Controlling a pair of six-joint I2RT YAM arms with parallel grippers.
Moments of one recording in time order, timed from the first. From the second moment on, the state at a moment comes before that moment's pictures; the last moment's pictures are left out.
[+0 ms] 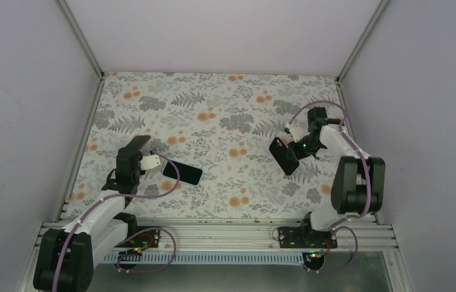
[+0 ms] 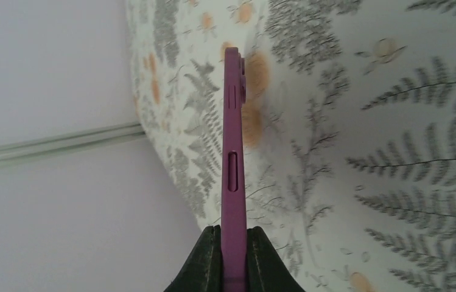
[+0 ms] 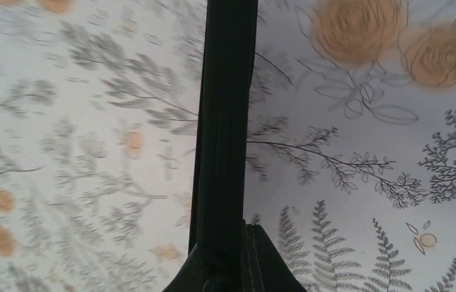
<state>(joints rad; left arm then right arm) -0.14 0.91 0.23 0.16 -0.34 1.33 -0.02 1.51 1.03 -0.92 -0.34 -0.45</state>
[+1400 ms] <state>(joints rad) -0.05 1.37 1.18 -0.56 0.34 0.67 1.07 1.88 1.38 -0.84 -0.10 -0.46</state>
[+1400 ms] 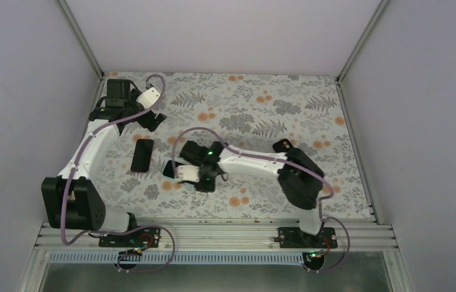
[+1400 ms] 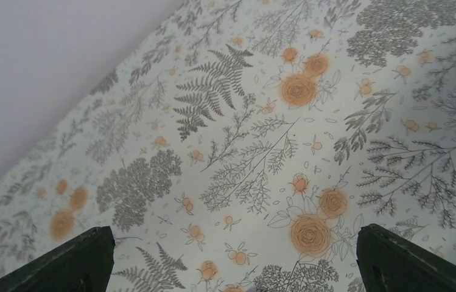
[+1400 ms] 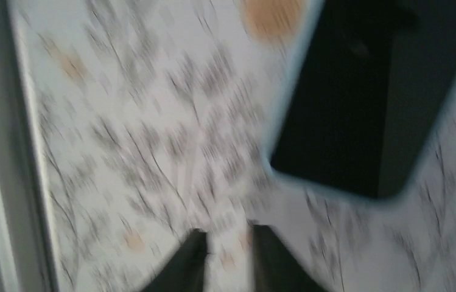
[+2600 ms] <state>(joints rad) 0.09 1.36 1.17 -0.46 0.32 0.64 0.82 2.14 1.57 -0.71 -0.07 -0.38</state>
